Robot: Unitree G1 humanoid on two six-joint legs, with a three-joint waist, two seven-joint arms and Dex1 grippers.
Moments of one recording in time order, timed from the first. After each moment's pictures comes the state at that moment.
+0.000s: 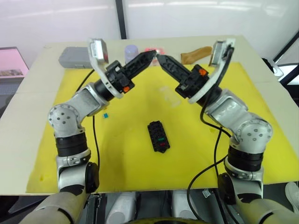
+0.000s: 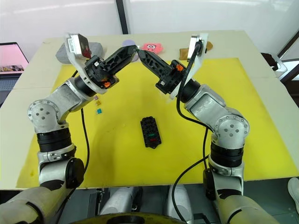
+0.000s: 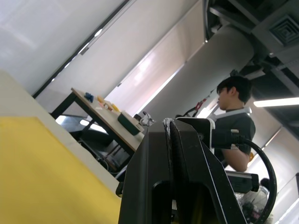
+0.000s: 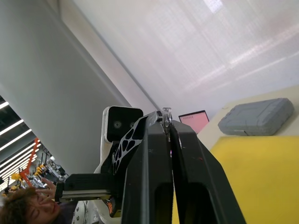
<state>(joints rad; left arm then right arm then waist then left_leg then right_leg) -0.74 0.21 0.31 -0.08 -1.43 1.02 -0.33 -0.63 -0.26 -0.16 -0.39 1.40 0.82 0.02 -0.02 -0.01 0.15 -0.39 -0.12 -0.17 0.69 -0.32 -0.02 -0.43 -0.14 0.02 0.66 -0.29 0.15</state>
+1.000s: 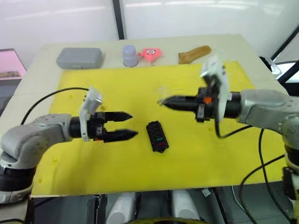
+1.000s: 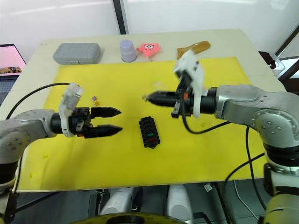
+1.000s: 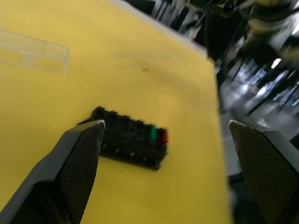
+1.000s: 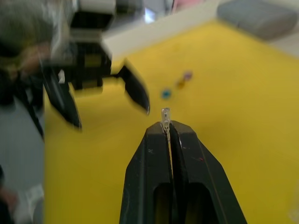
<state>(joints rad) -0.35 0.83 -0.01 -0.39 -0.87 0.79 -0.98 -0.72 -0.98 0.16 -0.53 1.07 0.97 0.61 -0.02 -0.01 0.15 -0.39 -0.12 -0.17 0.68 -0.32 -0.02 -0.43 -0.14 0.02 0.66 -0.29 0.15</state>
